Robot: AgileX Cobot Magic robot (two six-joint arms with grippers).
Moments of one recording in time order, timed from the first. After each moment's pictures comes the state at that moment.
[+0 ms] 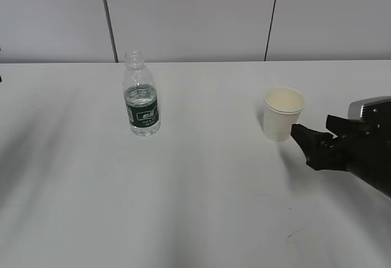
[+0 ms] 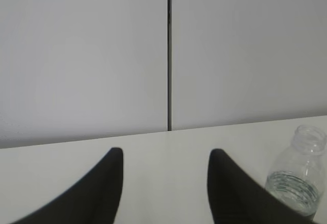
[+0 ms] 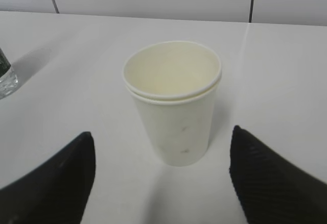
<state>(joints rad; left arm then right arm) -0.08 1.15 -0.42 0.17 -0.56 -0.09 0.01 1.90 -0.40 -0.32 -1.14 0.10</state>
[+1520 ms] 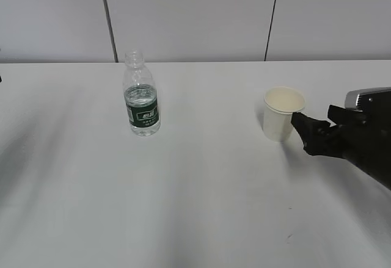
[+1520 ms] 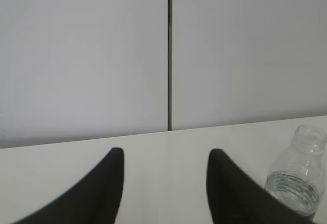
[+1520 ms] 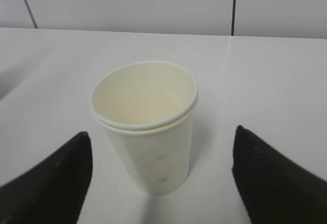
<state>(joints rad) -0.08 1.15 -0.42 0.17 -0.56 -0.09 0.01 1.94 -0.46 -0.25 -1.15 0.10</state>
